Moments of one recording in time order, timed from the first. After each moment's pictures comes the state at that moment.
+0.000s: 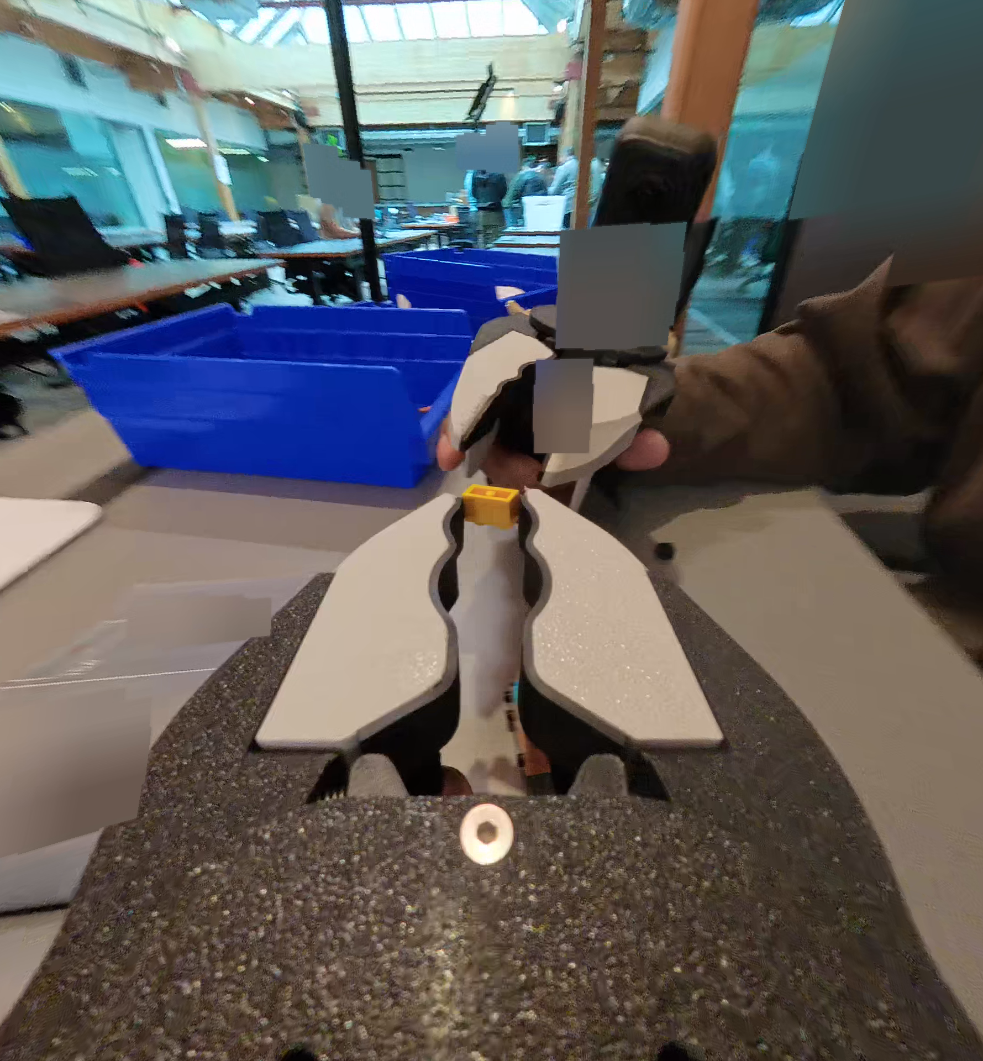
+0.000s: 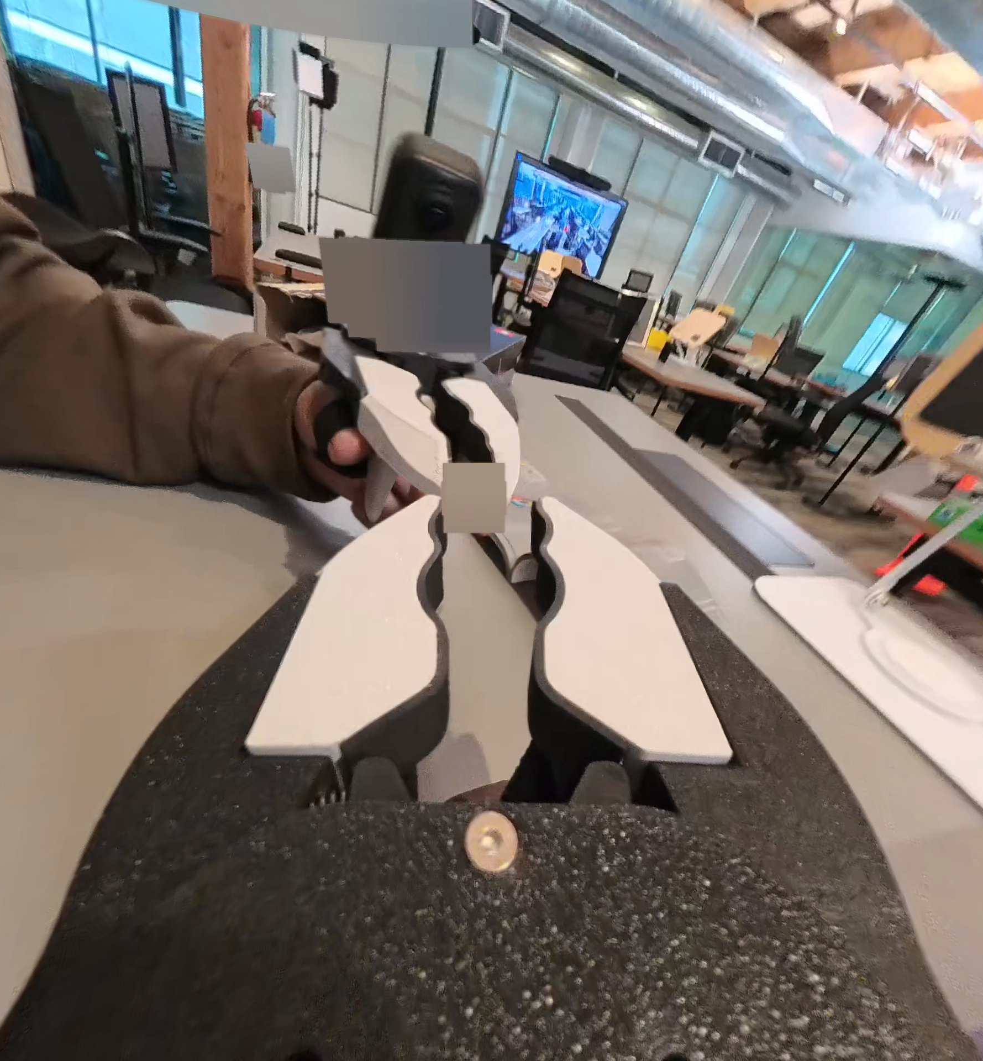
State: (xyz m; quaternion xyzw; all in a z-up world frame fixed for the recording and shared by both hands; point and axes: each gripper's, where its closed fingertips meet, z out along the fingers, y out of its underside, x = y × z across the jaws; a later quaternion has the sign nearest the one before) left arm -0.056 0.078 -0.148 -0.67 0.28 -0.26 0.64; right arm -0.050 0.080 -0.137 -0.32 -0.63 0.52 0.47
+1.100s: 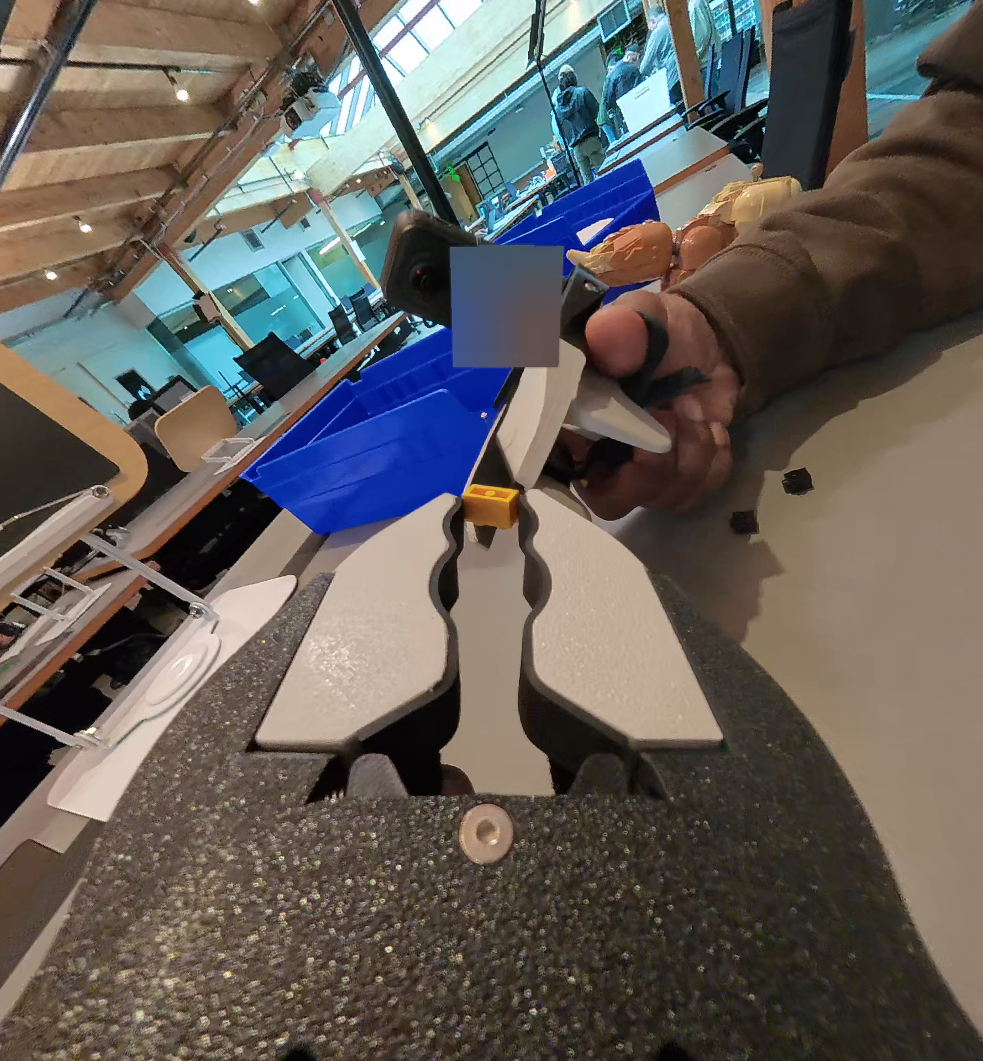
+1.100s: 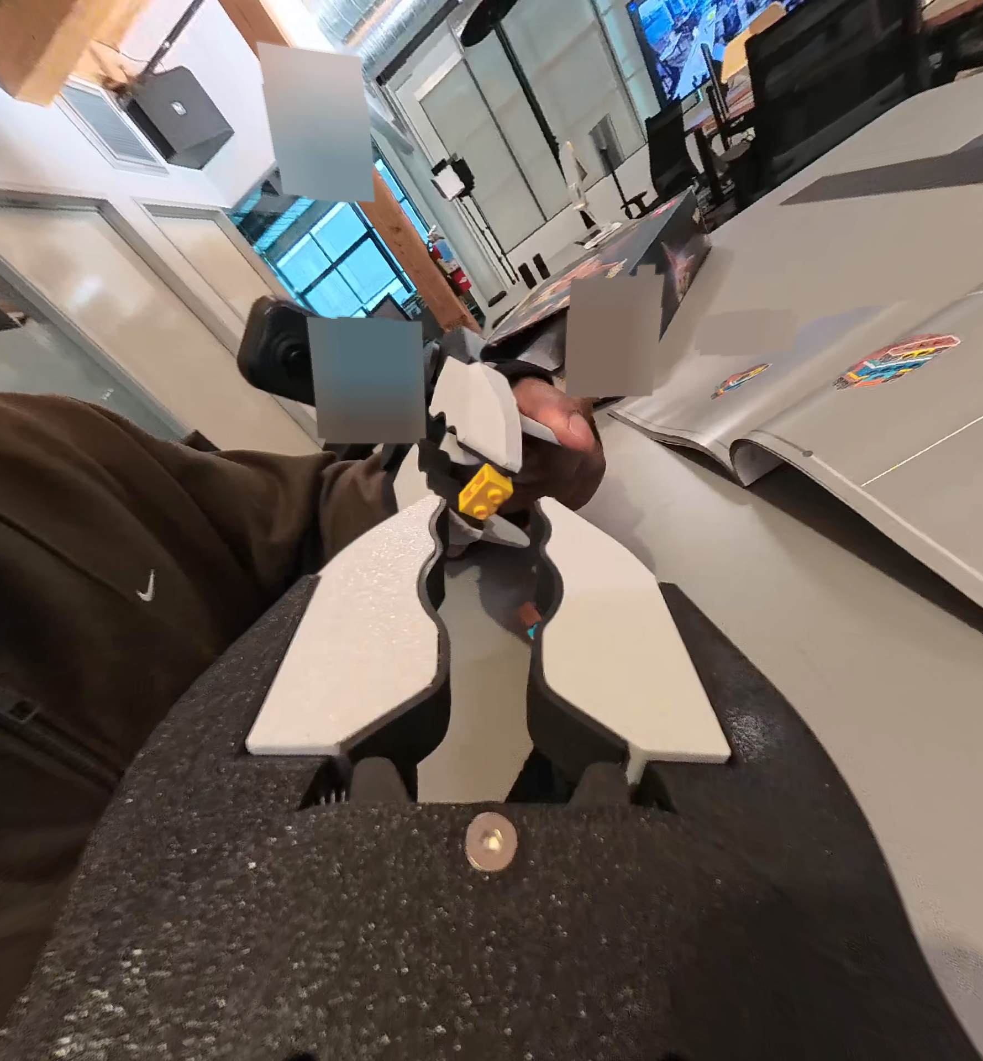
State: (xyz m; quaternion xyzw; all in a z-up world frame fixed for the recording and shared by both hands) left arm -0.039 0.081 -0.149 -0.62 0.37 -0.03 0.69; right arm -0.049 0.069 -0.152 -0.47 -0.52 0.71 0.10
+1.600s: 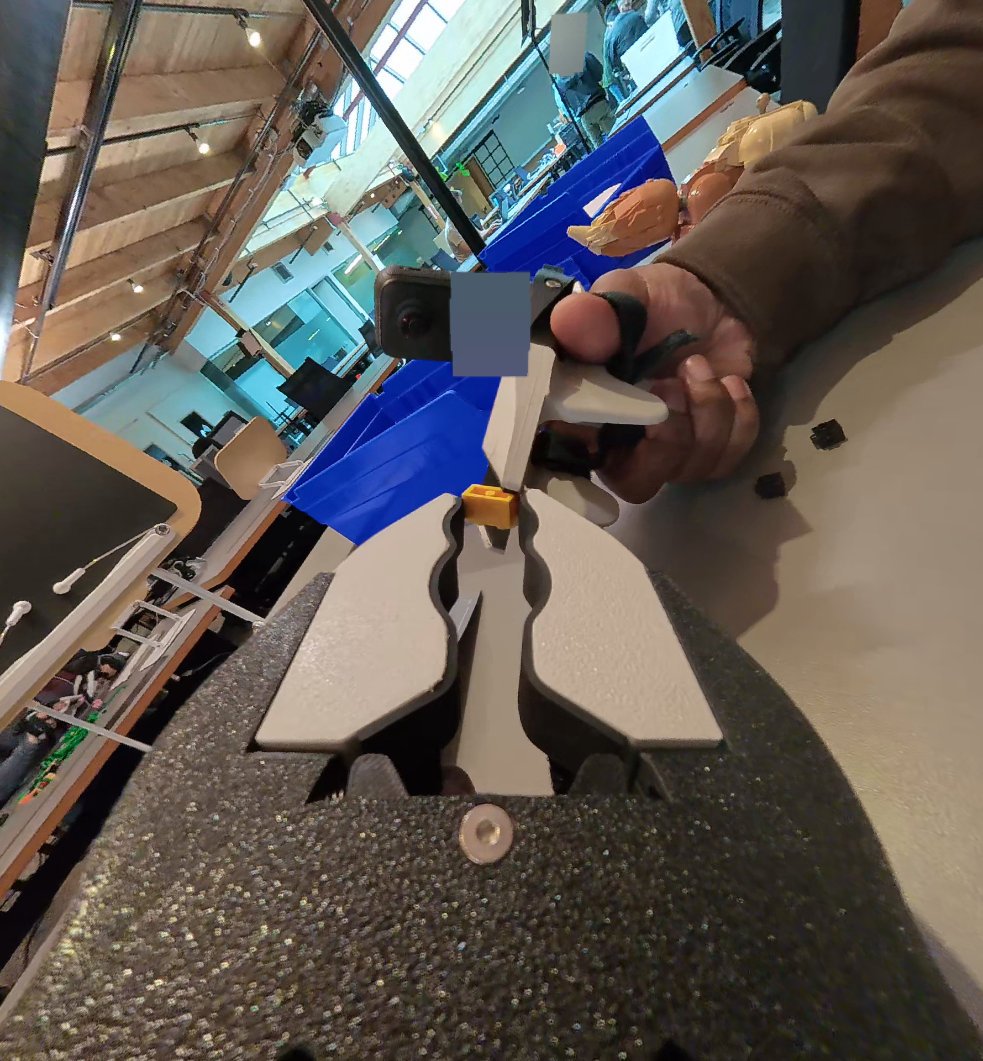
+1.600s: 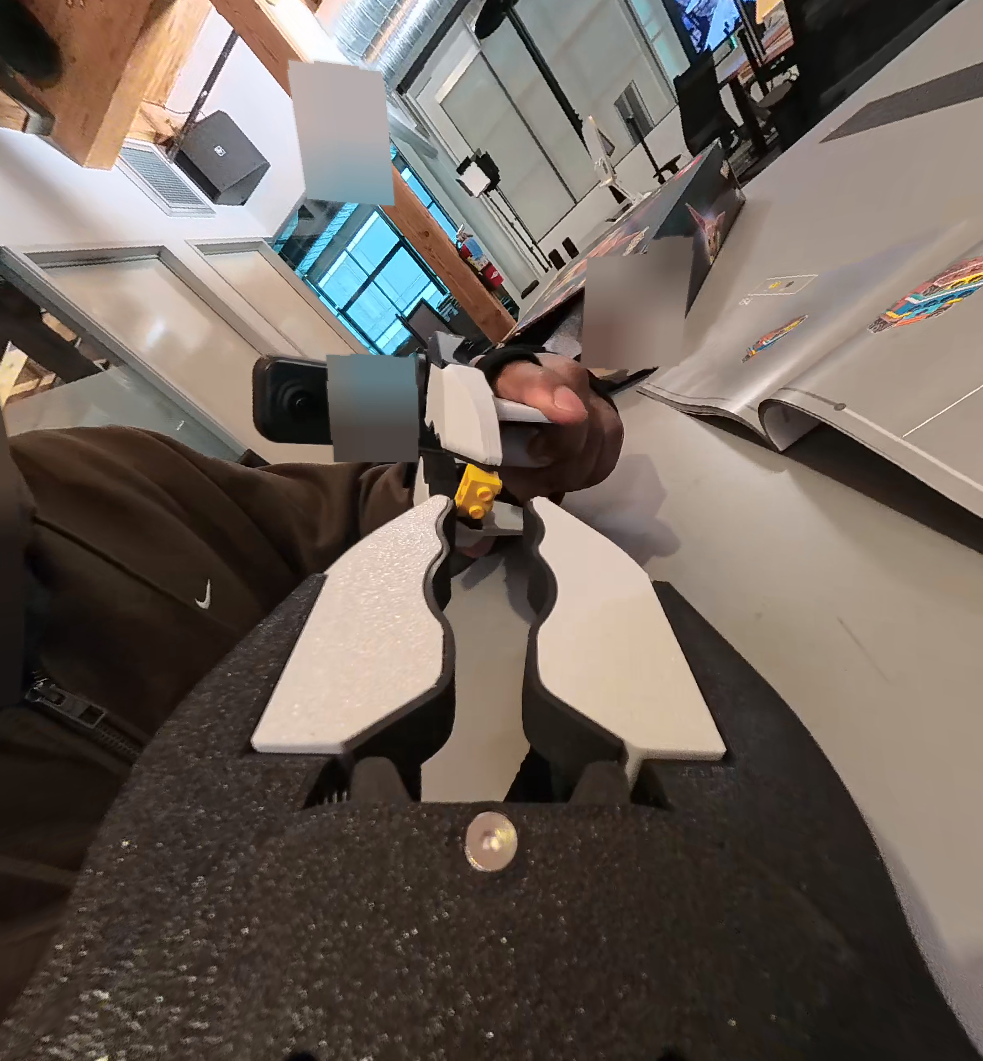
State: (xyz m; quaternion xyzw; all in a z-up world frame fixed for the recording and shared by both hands) left arm -0.037 0.079 -0.152 -0.60 0.41 0.04 0.69; right arm -0.047 0.068 -0.157 -0.48 -0.50 0.72 0.03
